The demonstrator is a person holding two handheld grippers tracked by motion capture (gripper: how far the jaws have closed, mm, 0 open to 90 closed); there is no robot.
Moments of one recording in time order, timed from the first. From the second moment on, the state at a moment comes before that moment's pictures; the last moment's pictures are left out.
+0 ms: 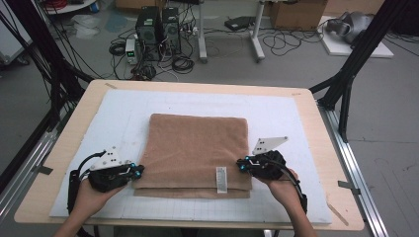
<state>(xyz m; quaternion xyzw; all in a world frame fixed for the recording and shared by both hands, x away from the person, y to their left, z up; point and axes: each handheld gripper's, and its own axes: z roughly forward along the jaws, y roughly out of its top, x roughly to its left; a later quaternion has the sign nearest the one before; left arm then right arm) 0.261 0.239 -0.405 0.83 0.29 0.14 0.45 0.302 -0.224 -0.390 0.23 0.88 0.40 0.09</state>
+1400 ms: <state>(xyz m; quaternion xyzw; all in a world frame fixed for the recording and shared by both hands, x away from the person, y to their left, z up) 0.261 0.235 -0.439 0.85 0.30 0.10 0.43 0.303 -0.225 -0.428 0.25 0.90 0.36 0.03</state>
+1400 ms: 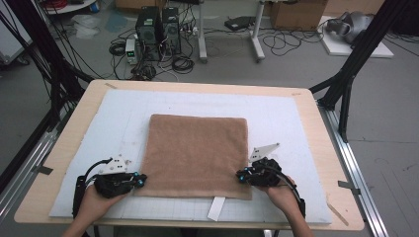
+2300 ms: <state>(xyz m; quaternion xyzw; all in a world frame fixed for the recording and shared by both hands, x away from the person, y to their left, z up) 0.263 0.240 -0.440 0.85 0.31 0.12 0.41 0.300 -0.239 -0.433 0.28 0.88 0.37 0.07</state>
